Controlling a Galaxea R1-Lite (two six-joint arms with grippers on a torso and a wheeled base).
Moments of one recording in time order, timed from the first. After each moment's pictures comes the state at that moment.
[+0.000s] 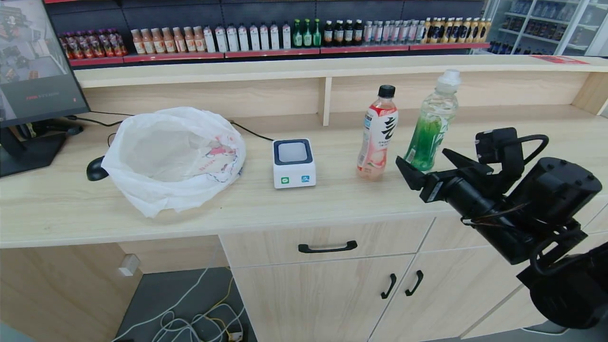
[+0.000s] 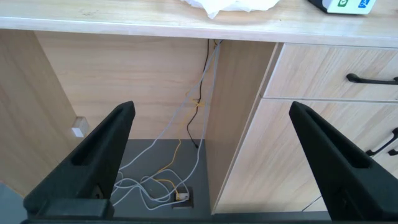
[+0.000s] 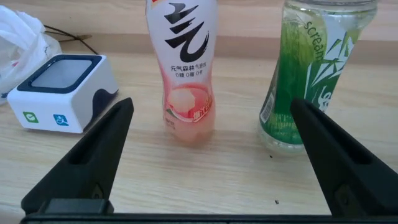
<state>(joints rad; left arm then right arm) 0.00 0.00 0.00 0.00 0.00 -0.01 0.37 1.83 -0.59 -1.43 -0.10 -0.05</state>
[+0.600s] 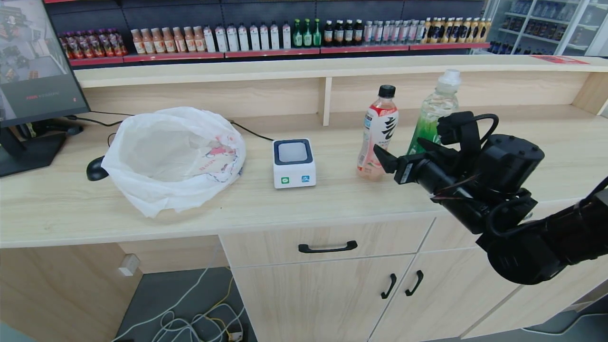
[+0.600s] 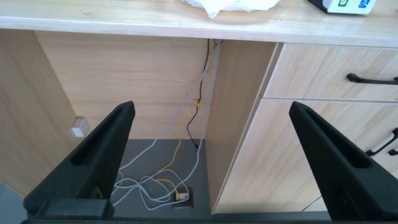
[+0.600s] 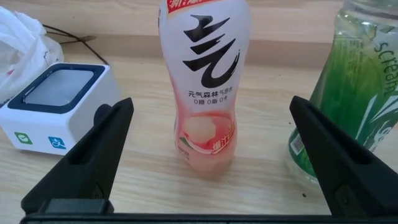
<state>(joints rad) 0.00 0.00 0.00 0.00 0.00 -0.01 0.39 1.93 -0.85 -1.27 -0.10 -0.05</state>
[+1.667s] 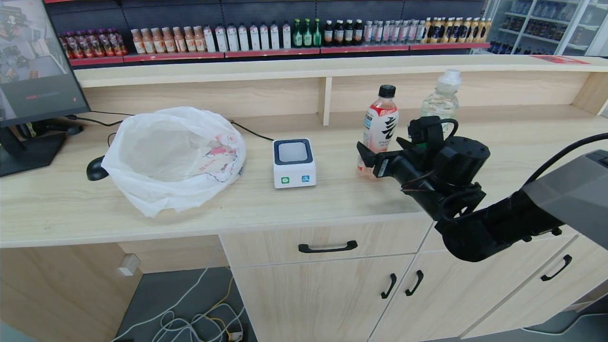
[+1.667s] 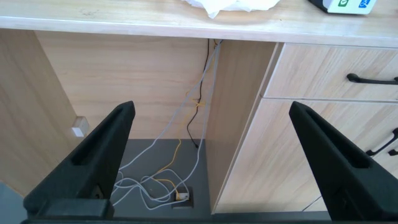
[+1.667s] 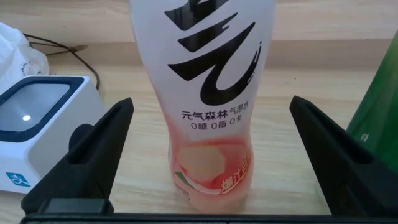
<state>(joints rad) 0.00 0.00 0.00 0.00 0.00 -0.01 0.38 2.13 -1.07 -1.27 -0.10 0.00</state>
